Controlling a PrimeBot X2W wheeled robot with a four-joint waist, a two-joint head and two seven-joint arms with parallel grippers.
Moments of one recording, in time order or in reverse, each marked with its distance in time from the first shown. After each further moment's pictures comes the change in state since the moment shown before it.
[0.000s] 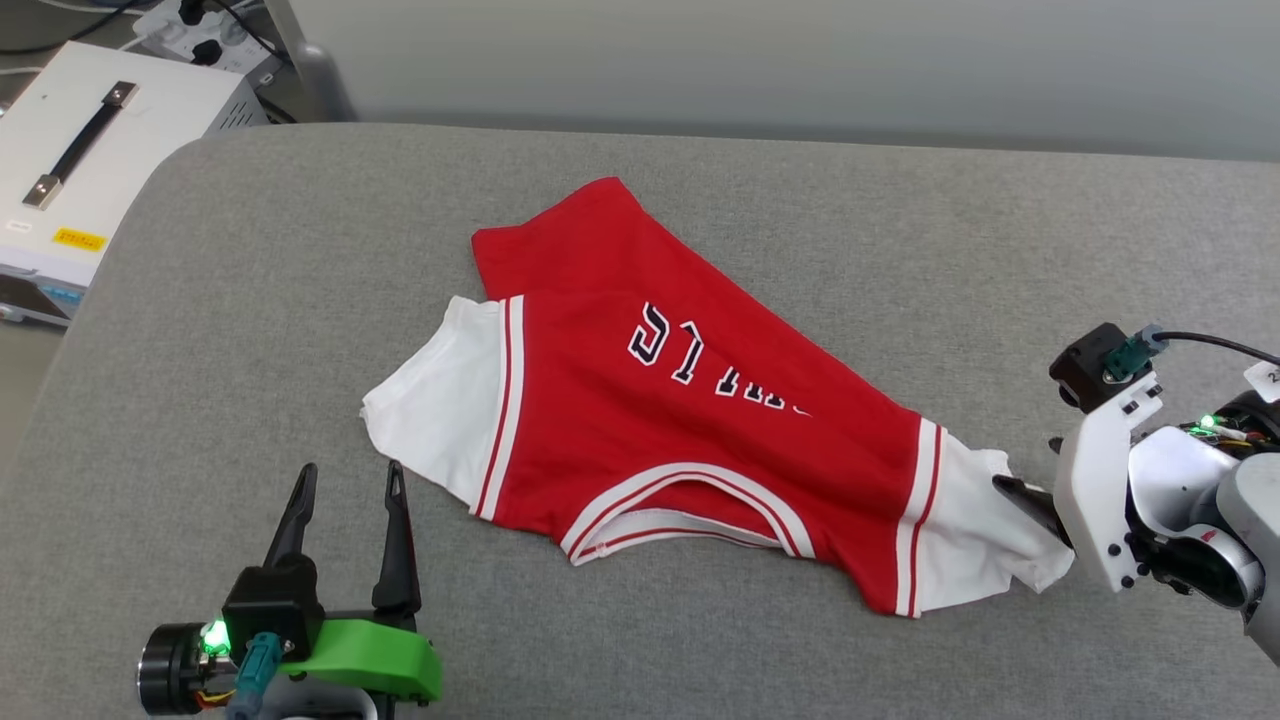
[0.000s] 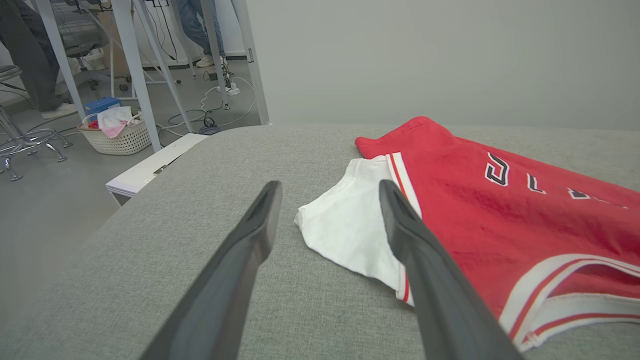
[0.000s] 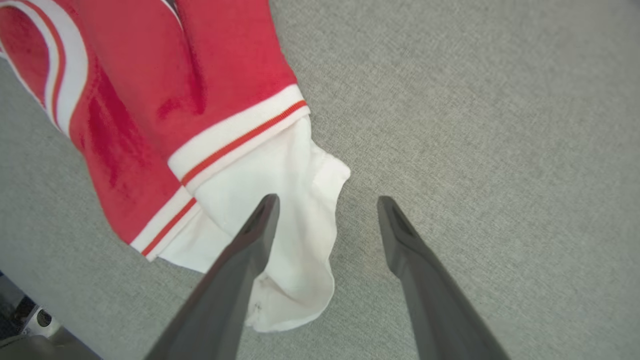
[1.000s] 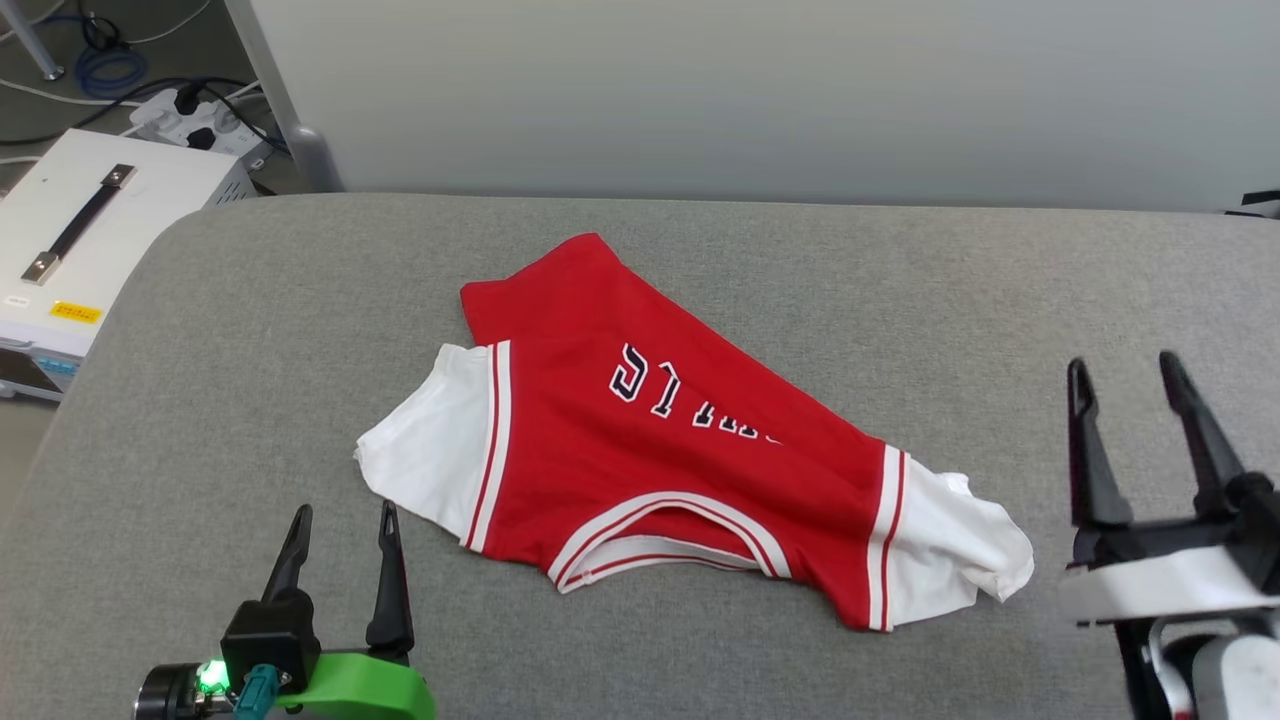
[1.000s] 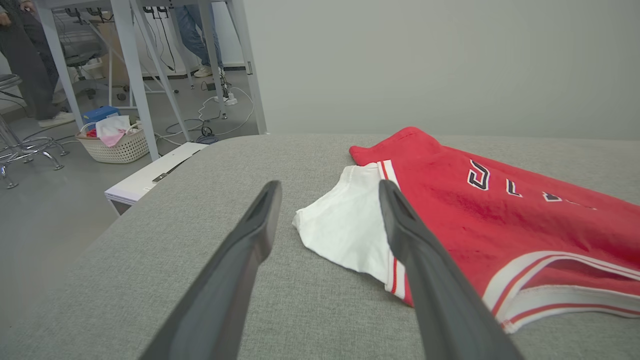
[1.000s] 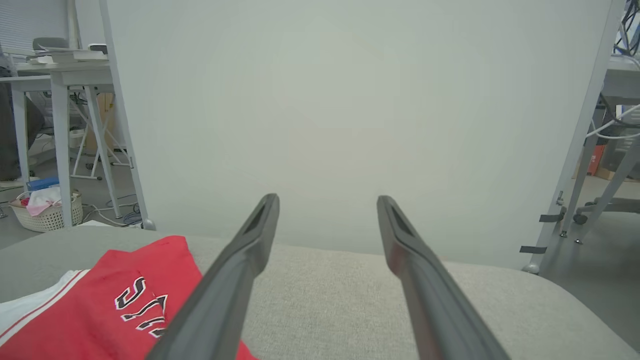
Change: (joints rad) left arm 0.047 0.009 0.003 0.014 -0.009 0.007 0.000; right arm 0.536 0.625 -0.823 -0.331 -0.668 0.000 -0.826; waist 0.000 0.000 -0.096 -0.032
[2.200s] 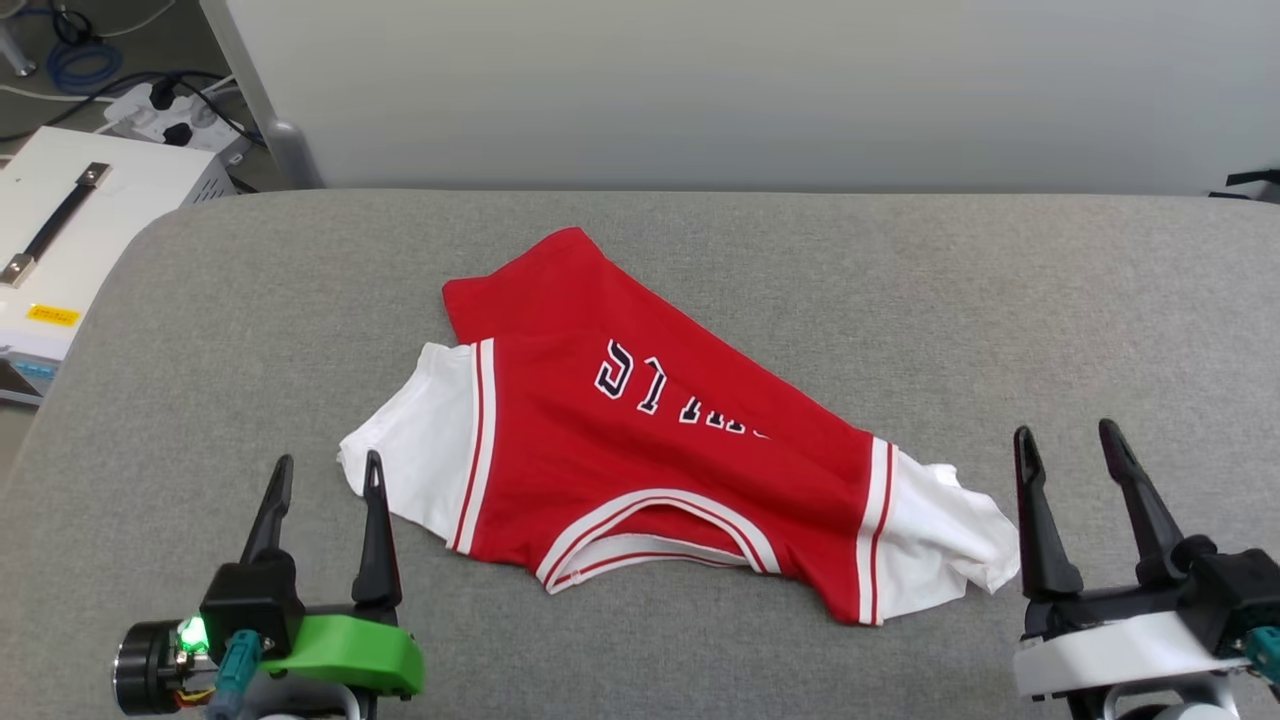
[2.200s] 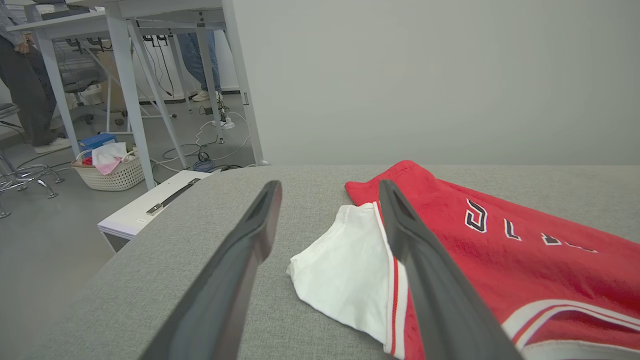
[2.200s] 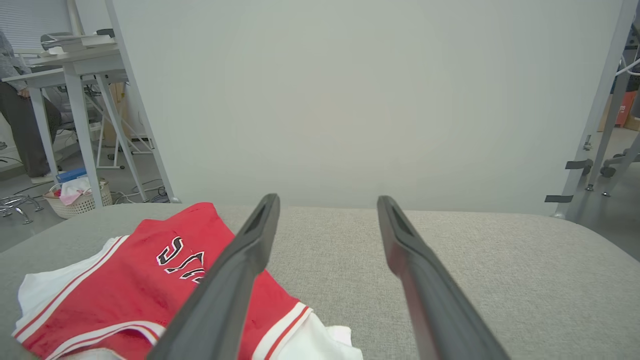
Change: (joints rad) left arm -0.057 0.104 -0.099 -0.042 -0.097 0.103 0.000; right arm 0.084 0.024 0.058 -0.015 0.049 0.000 0.000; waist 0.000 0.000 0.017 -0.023
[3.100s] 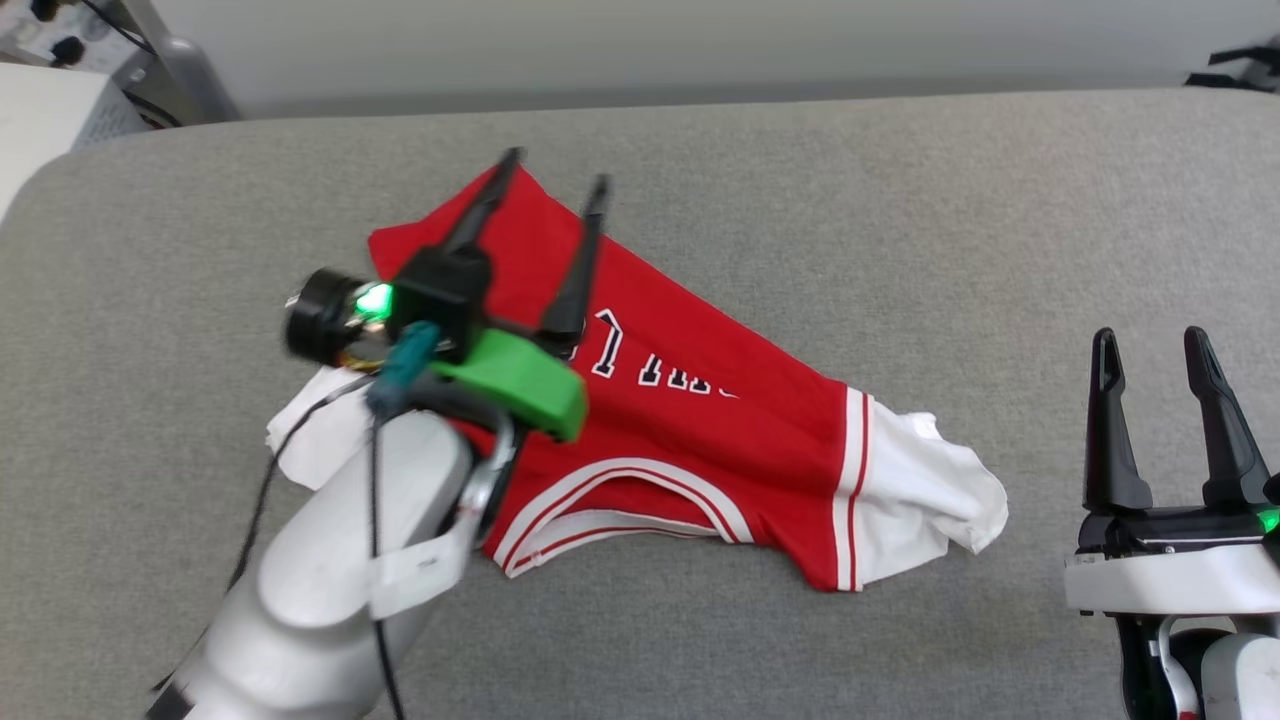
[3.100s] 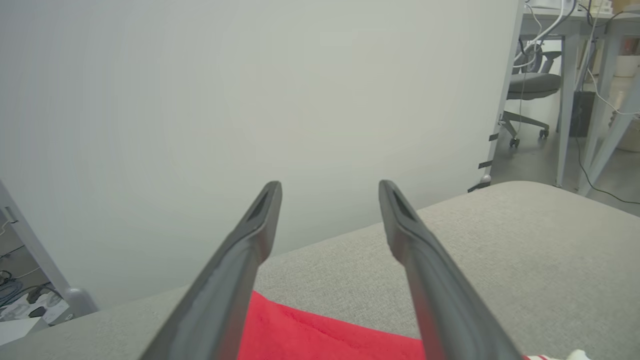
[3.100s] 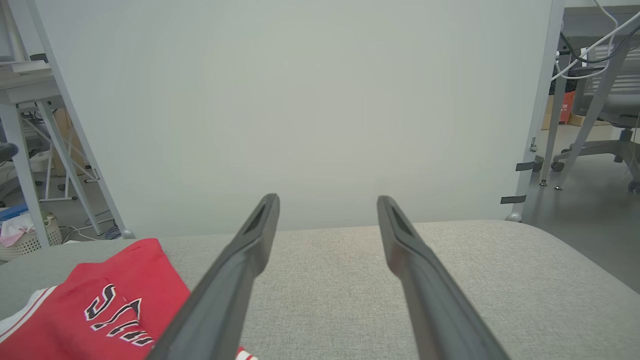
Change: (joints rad) left arm -0.681 0.135 -0.603 0.211 -0.336 0.099 0.000; right arm -0.104 0.000 -0.067 -0.056 0.047 0.000 0.000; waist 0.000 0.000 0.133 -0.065
